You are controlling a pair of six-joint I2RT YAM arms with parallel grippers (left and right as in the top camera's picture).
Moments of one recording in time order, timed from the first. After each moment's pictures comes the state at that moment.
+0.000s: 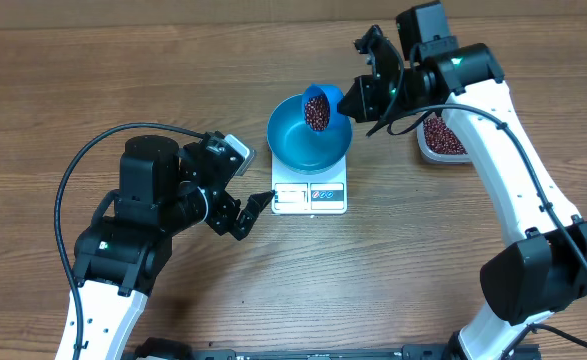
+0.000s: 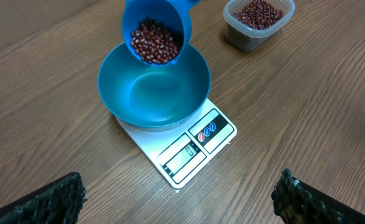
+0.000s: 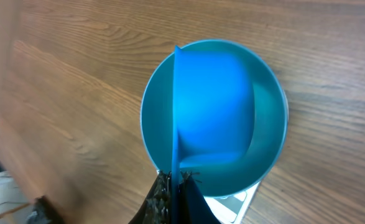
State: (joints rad) left arm -0.23 1.04 1.02 -0.71 0.45 0.30; right arm 0.27 1.86 1.81 -1.05 -0.53 0.10
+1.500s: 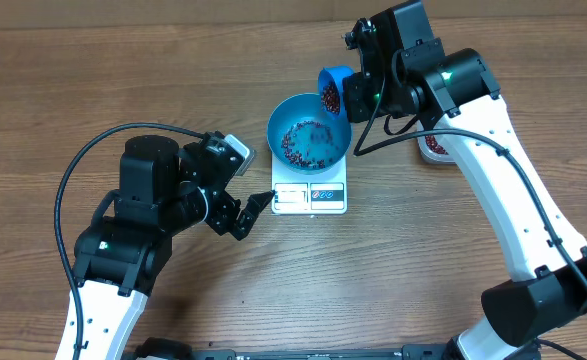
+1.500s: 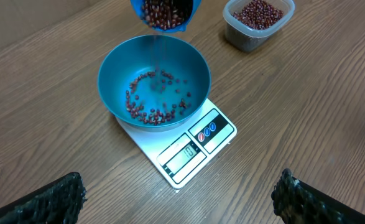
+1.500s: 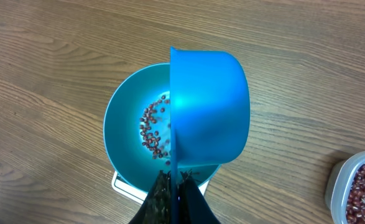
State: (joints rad) left arm -0.23 1.04 1.02 -0.71 0.45 0.30; right arm 0.39 1.78 1.88 -1.09 -0.14 0.12
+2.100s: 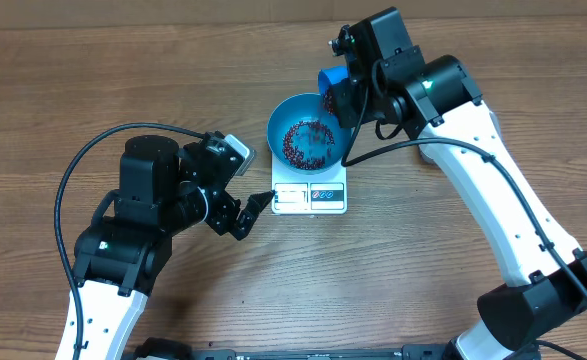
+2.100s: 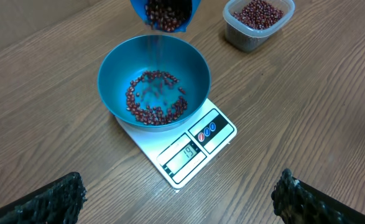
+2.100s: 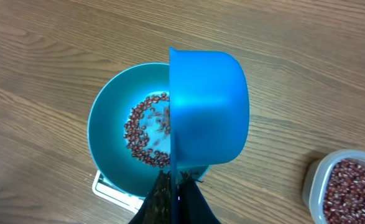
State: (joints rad) left arm -0.23 1.04 1.02 -0.71 0.45 0.30; right arm 0.47 1.78 1.88 -1.09 0.01 0.12
